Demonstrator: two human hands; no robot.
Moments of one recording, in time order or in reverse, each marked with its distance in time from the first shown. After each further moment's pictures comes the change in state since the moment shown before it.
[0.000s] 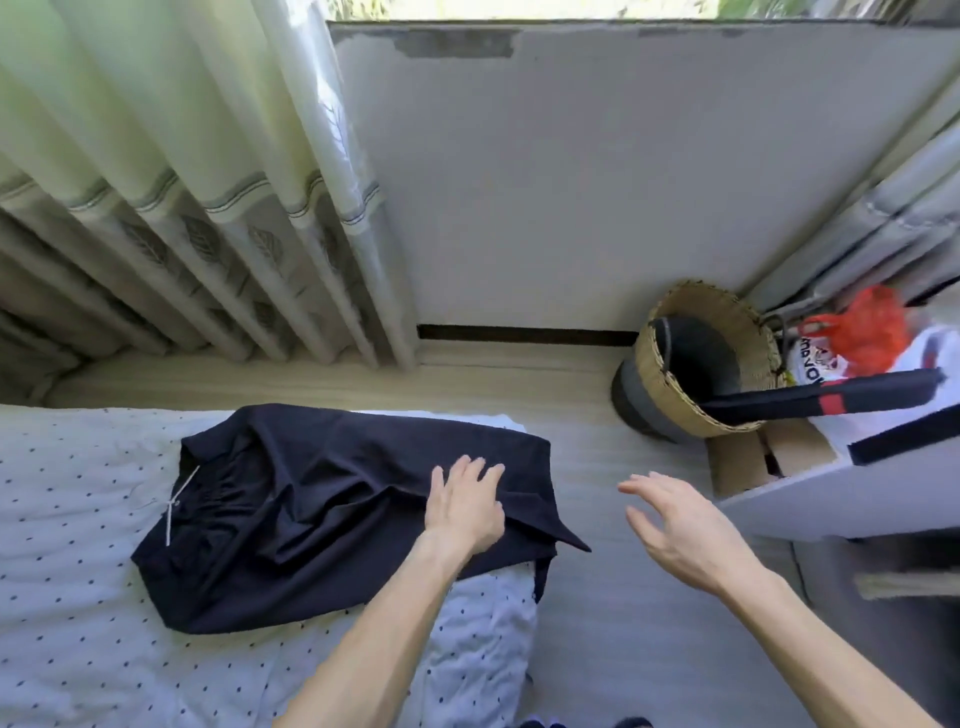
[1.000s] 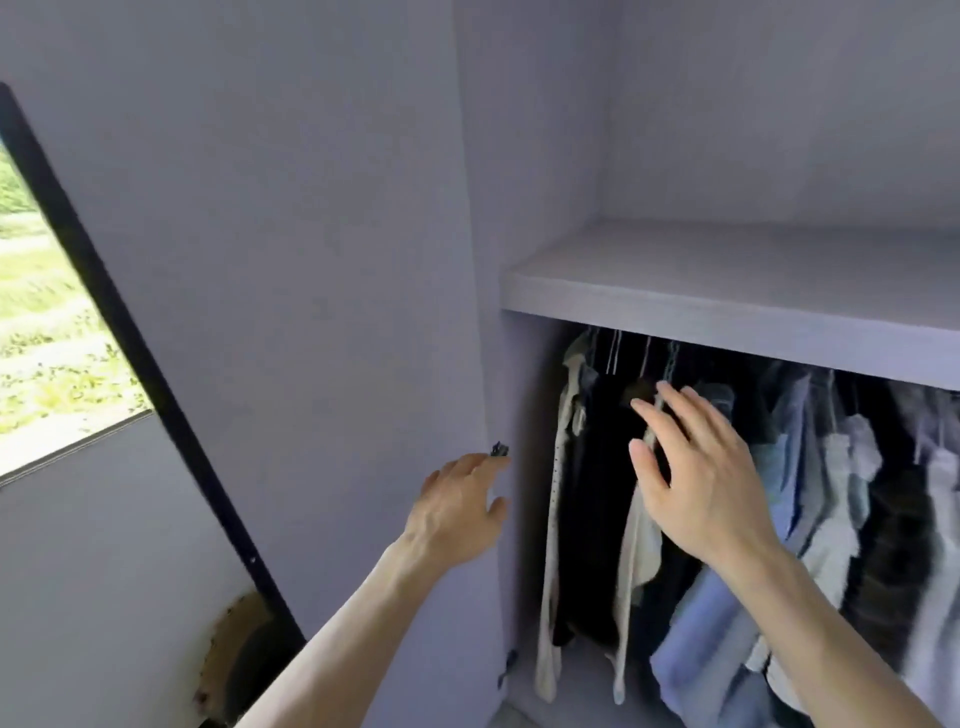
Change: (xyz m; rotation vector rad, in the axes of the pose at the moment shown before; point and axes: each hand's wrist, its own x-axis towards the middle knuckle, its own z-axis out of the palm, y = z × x) left_hand -0.054 0.715 -0.128 0.124 0.230 1.212; right_hand -0.396 0.381 -0.300 -0.311 1.335 0.783
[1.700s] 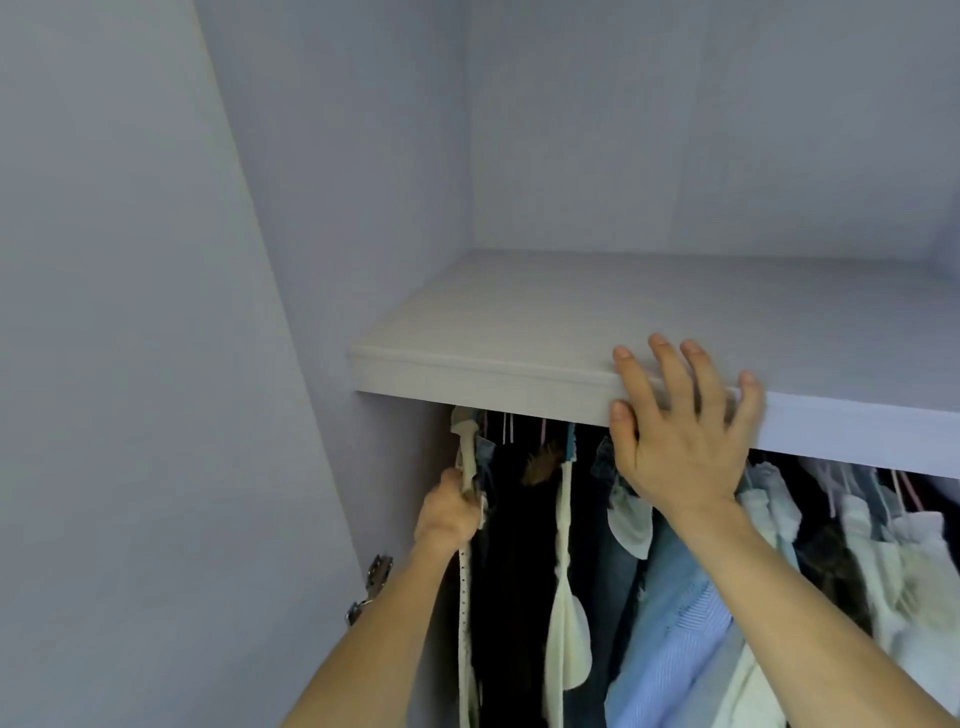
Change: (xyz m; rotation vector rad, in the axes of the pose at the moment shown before) left_hand 0.280 0.035 0.119 -0.533 -0.158 -0.231; right_hand 0.136 0.146 0.072 -0.720 0.568 -0.048
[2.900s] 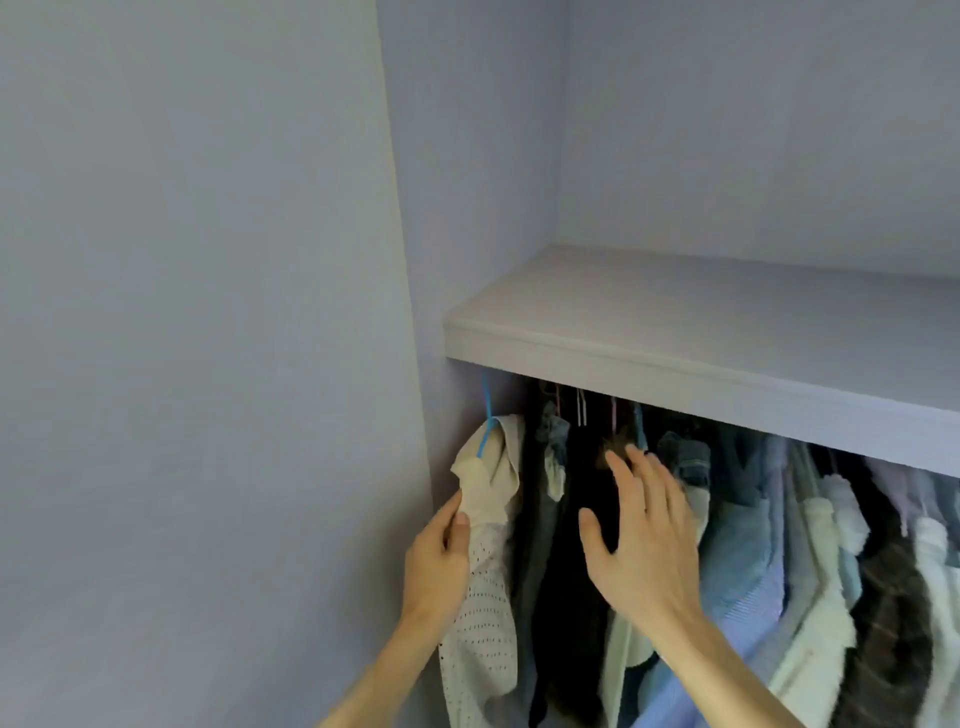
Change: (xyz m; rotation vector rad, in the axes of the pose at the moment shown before) left_hand -0.158 -0.064 -0.045 -0.416 0.333 0.178; right_hand -0.073 -0.091 -0.093 0.614 -0.654 0.229
